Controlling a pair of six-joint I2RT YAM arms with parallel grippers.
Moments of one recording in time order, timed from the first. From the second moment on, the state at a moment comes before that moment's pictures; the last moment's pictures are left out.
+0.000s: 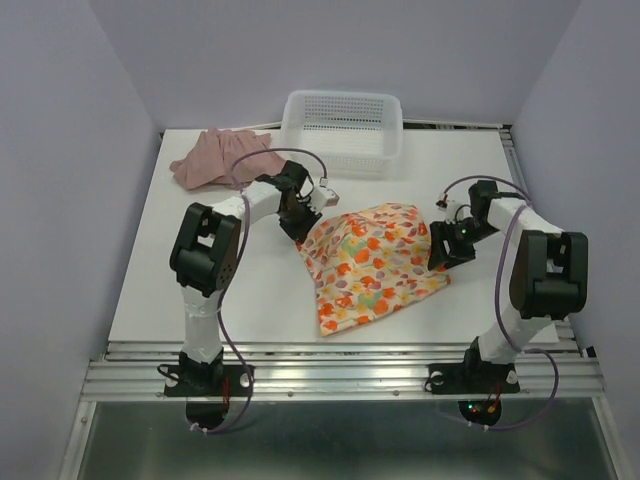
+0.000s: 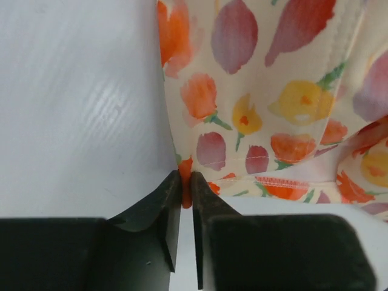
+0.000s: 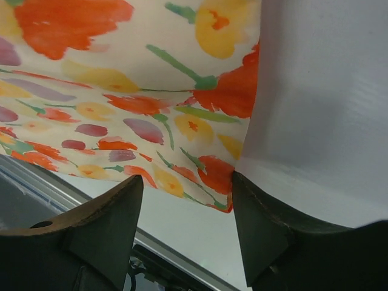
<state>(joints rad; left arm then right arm) -0.45 2.04 1.49 -0.69 0.30 0.45 -0.08 1.68 1.11 -0.89 -0.50 -0.29</state>
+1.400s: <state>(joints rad) -0.28 1.82 1.56 -0.44 0.49 0.20 -0.08 1.87 1.43 -0.76 -0.68 -0.03</state>
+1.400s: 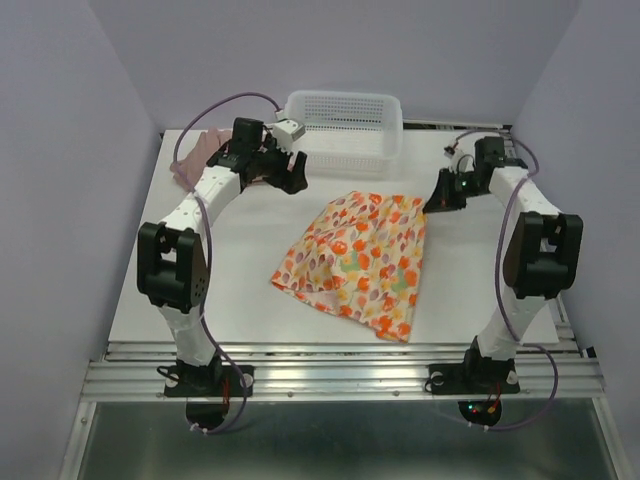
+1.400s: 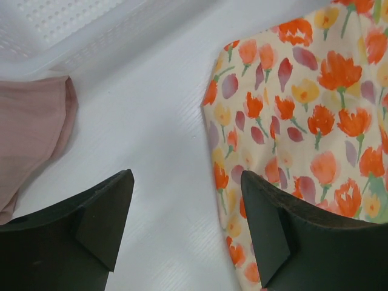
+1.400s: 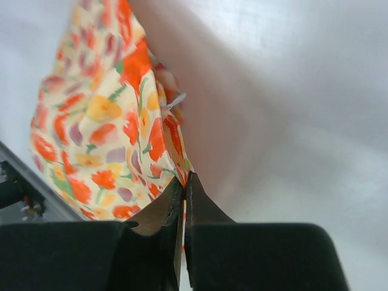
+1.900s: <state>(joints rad) -0.15 1.54 1.34 -0.26 0.62 0.14 0.35 1.65 1.79 -1.09 -0.70 -0.66</state>
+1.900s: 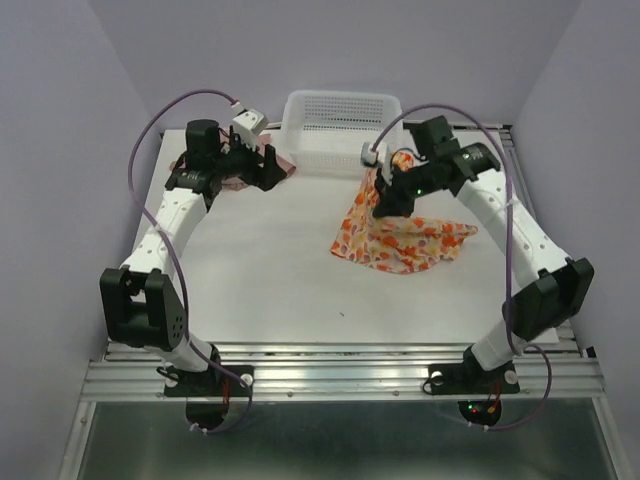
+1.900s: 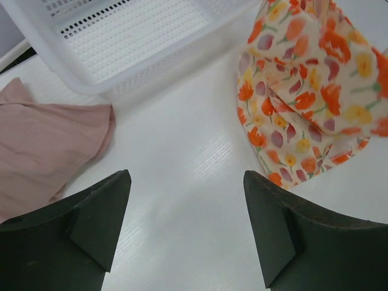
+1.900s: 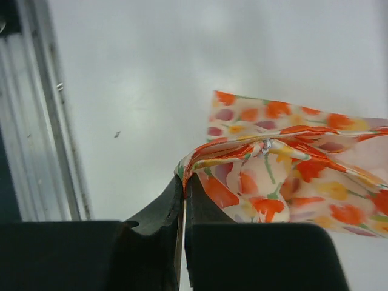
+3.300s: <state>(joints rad) -0.43 1.38 0.90 -0.53 0.64 0.90 0.63 1.16 0.91 -0.95 -0.32 -0.80</state>
